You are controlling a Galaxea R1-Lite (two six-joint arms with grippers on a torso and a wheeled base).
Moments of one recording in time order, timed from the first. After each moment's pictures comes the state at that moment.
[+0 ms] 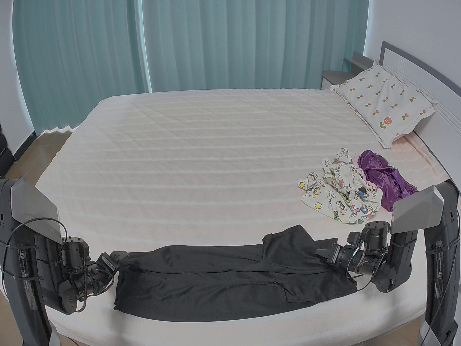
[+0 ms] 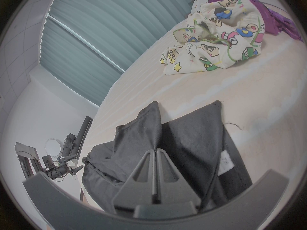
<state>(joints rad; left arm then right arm) 0.04 2.34 -0.13 -1.55 -0.12 -0.87 0.17 2.50 -0.50 -1.46 0.38 0.57</state>
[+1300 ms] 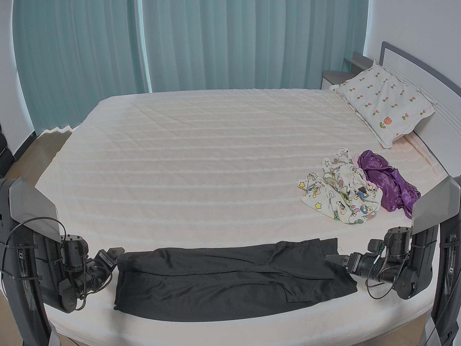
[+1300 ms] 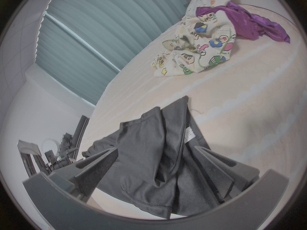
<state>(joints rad) 0.04 2.33 -0.14 -1.55 -0.07 -0.88 0.07 2.39 -0.24 -1.55 0.41 0.51</state>
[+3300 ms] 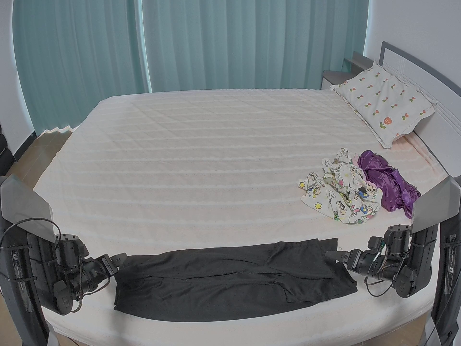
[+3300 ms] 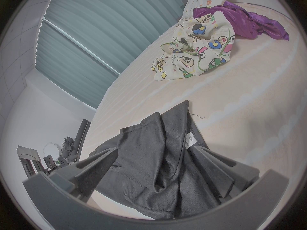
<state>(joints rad) 0.04 2.27 -0.09 -1.55 -0.05 -0.49 0.07 2.40 -0.26 -1.55 0.41 0.54</state>
